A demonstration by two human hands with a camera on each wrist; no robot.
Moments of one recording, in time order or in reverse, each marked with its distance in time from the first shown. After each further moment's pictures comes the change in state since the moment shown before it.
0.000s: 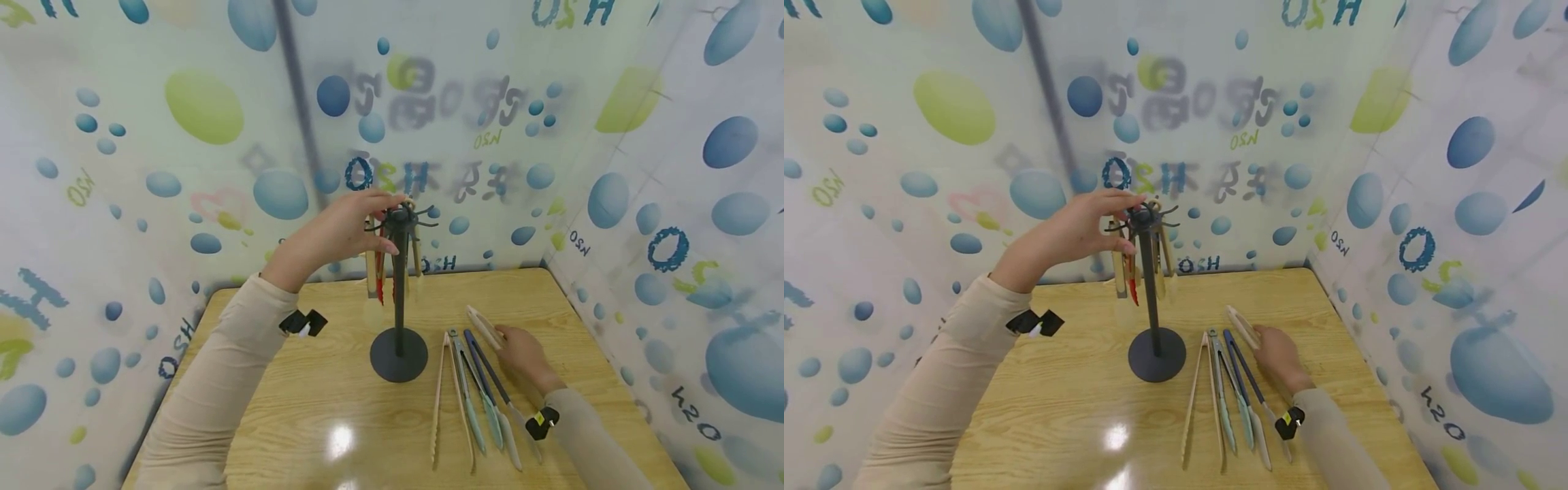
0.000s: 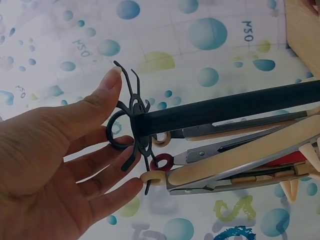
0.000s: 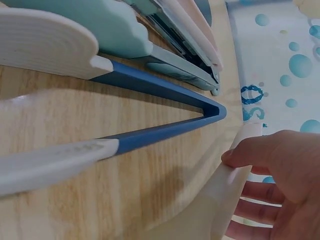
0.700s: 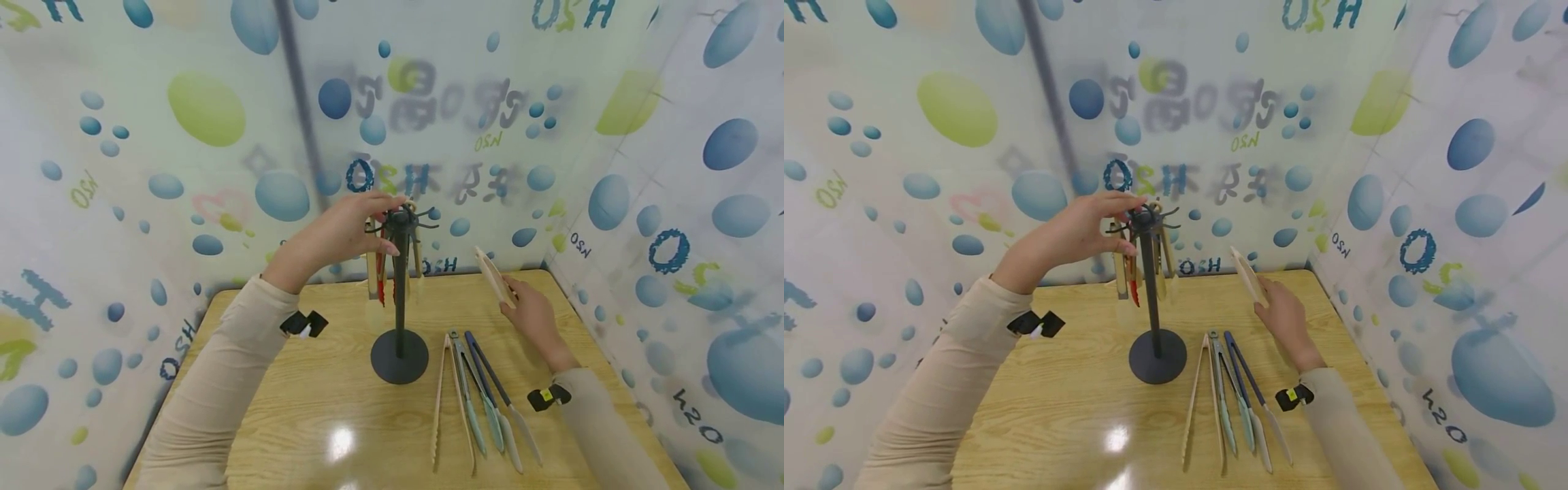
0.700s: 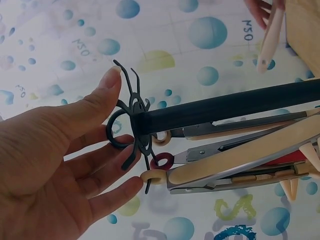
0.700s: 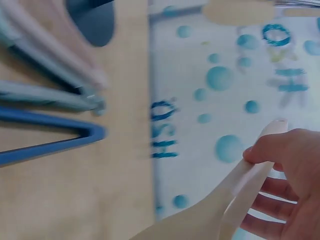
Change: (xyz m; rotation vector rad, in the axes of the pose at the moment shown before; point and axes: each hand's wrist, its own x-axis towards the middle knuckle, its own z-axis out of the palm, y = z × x) left_hand -0.002 0.003 -0.002 0.002 -0.003 -0.012; right_hand 0.027 -0.028 -0.075 0.019 0.374 -0.127
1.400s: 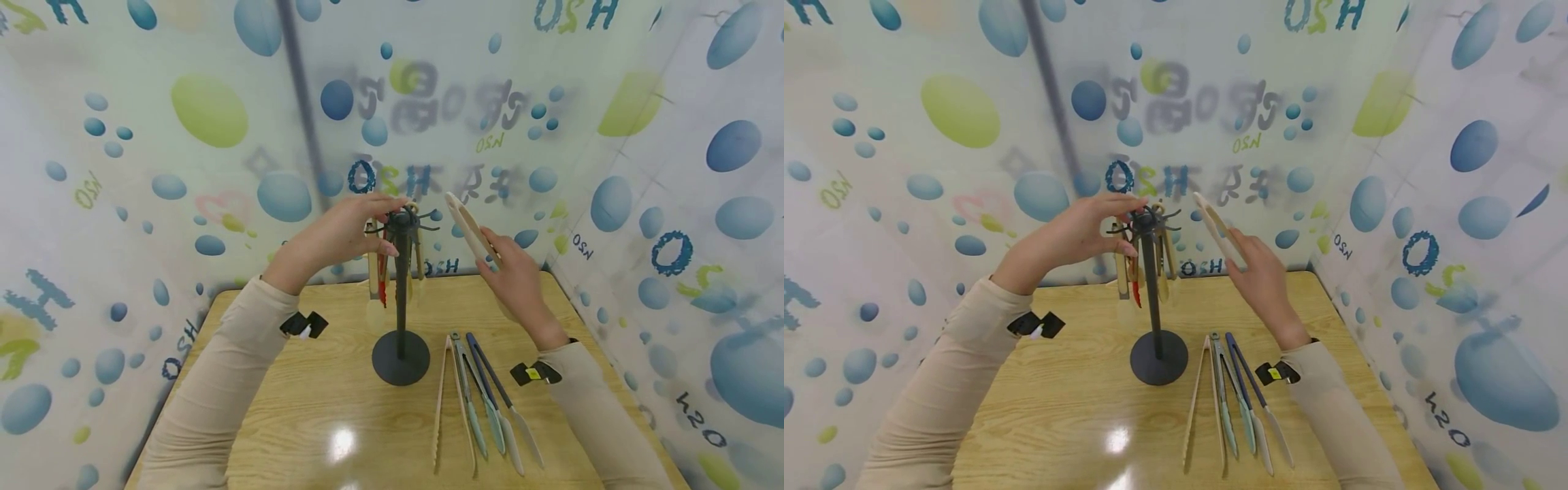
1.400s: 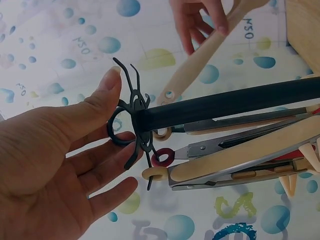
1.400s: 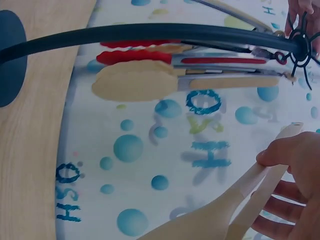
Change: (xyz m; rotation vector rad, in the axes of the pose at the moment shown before) left_hand -0.002 -0.002 0.000 0.024 0.003 0.037; right_hand 0.047 -0.087 -0.055 0.120 0.258 -0.198
